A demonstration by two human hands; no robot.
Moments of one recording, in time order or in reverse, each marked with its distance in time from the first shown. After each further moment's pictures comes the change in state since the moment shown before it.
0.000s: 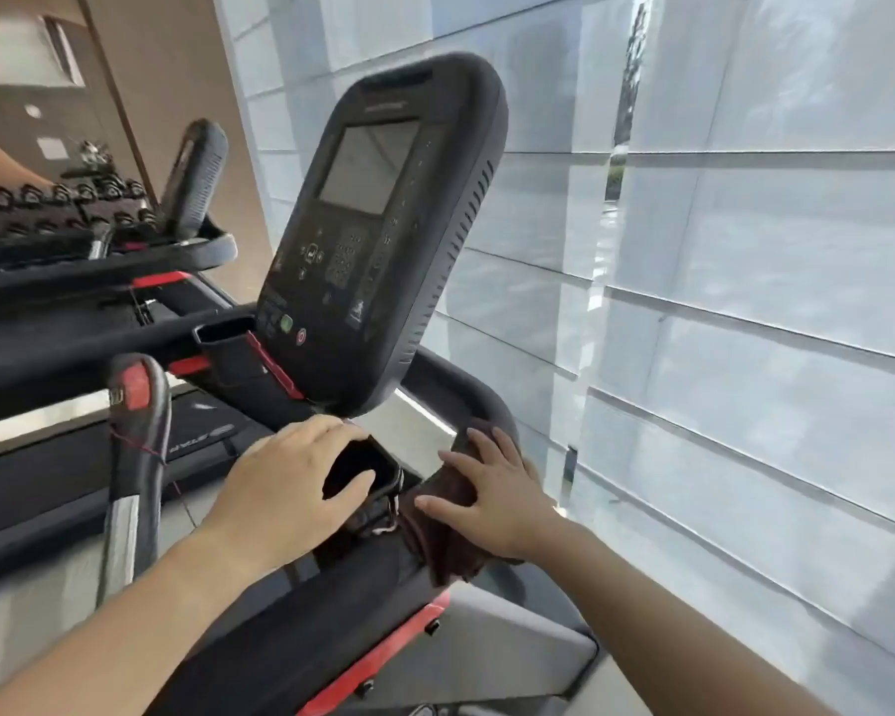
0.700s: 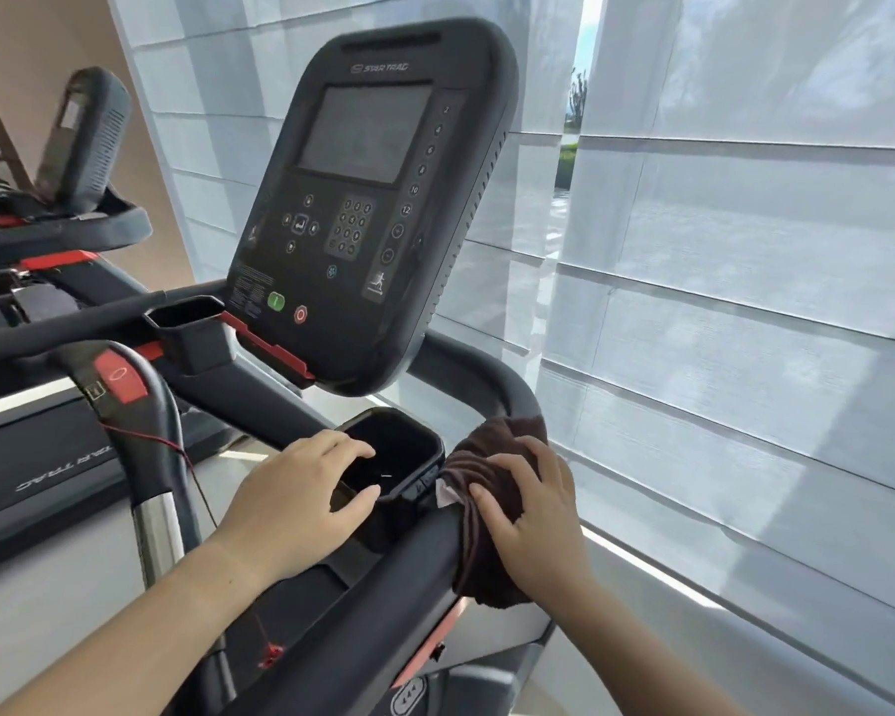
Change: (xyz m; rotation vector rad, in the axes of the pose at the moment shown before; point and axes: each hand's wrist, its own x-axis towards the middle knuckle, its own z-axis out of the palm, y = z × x) left_hand -0.017 -0.081 0.019 -0.126 -0.113 0.163; right_hand -0.045 -0.059 0.064 0.133 0.531 0.214
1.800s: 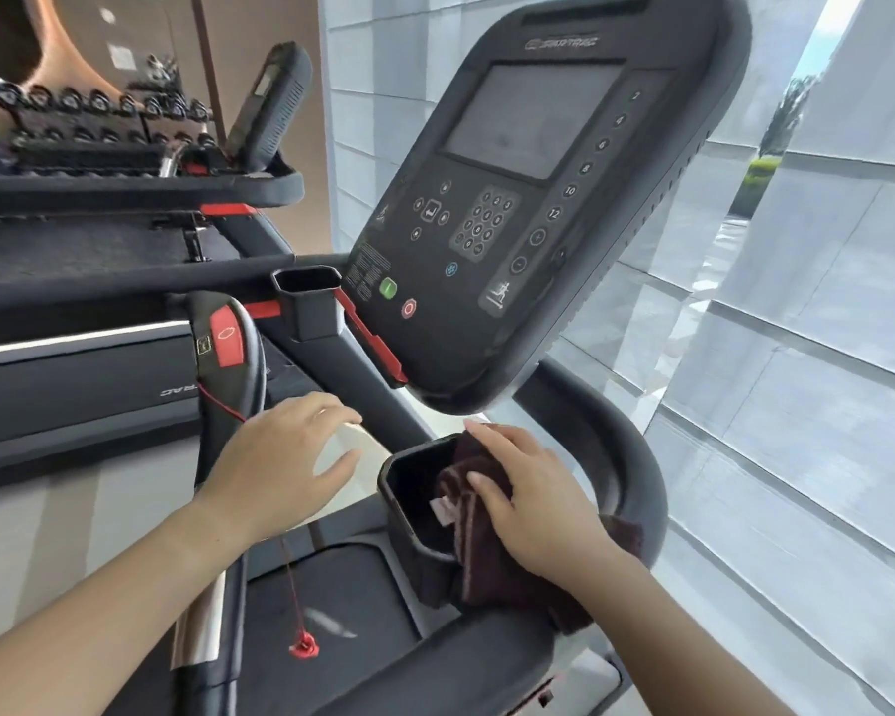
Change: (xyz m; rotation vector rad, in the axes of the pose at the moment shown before) left_hand 0.015 -0.076 0.004 0.121 0.149 -0.273; right_hand 0.097 -0.046 0.037 -0.126 -0.433 -0.374
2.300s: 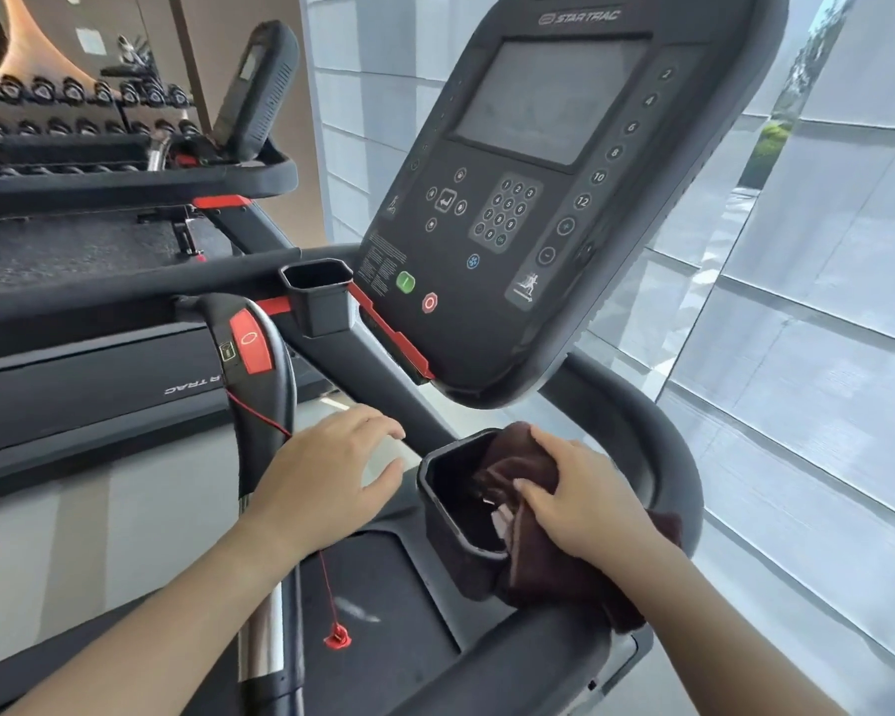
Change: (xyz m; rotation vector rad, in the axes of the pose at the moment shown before) left_hand 0.000 -0.003 0.002 -0.089 -0.034 0.048; right_hand 0.010 -0.001 0.006 -0.035 -0.056 0.289
